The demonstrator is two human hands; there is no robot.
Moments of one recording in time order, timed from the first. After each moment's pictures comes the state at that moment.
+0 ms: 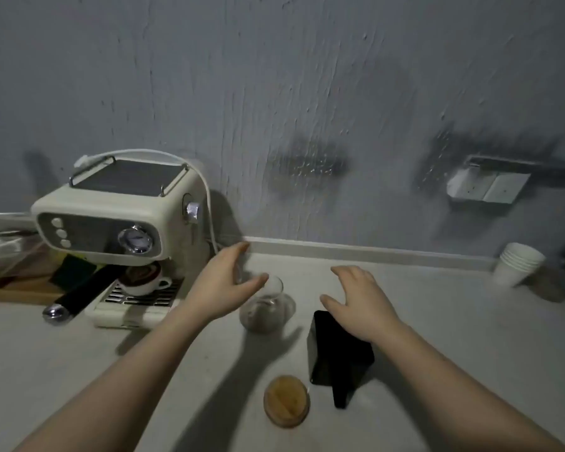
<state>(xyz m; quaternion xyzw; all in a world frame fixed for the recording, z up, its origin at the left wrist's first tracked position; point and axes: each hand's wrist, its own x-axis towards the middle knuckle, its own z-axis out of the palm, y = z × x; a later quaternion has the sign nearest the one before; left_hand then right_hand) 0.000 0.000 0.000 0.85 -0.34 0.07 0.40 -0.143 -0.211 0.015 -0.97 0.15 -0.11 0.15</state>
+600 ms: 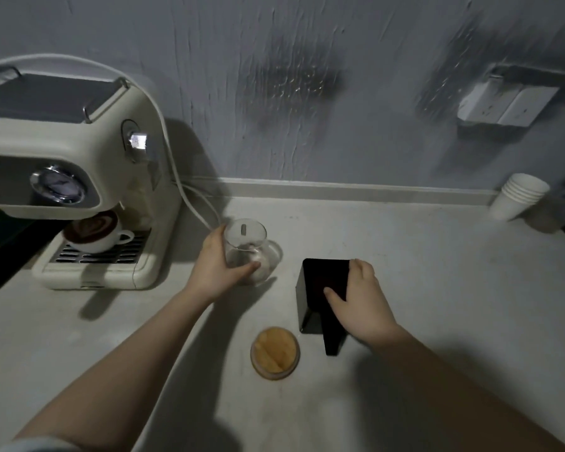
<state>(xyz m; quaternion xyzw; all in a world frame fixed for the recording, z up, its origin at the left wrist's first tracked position) 0.014 -0.040 -0.093 0.84 -0.27 -0.06 0.47 -0.166 -0.226 -0.073 -0.93 0.30 -0.04 0.22</state>
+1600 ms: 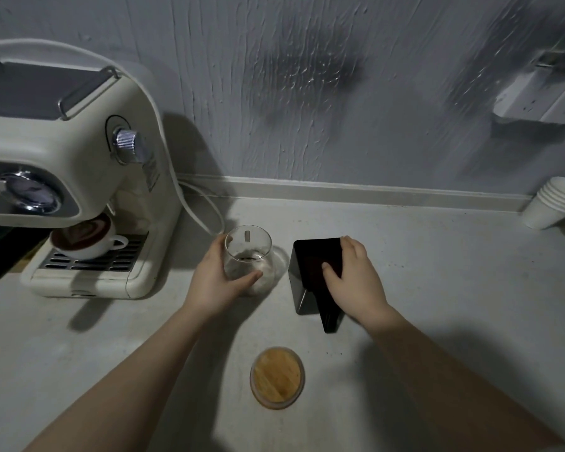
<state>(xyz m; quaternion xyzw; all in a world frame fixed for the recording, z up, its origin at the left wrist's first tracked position) 0.025 -0.046 -0.123 0.83 -0.24 0.00 0.50 -0.095 -0.260 -0.098 -0.93 0.24 -0.12 0.24</state>
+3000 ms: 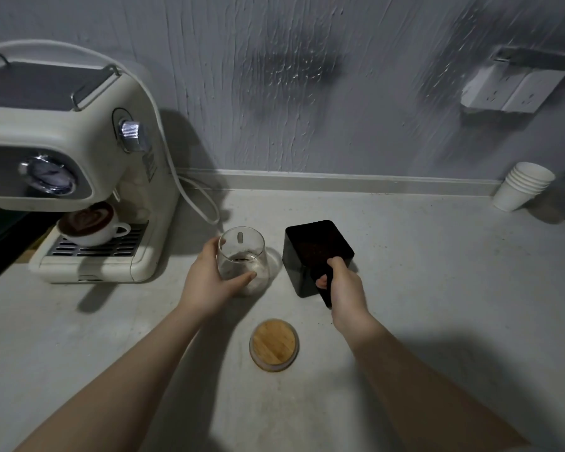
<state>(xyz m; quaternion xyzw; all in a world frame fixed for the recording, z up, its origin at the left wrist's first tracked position) -0.009 -0.025 -0.120 0.84 -0.24 -0.01 0.48 -0.134 -0.209 -0.099 -0.58 0.46 -0.16 0.65</state>
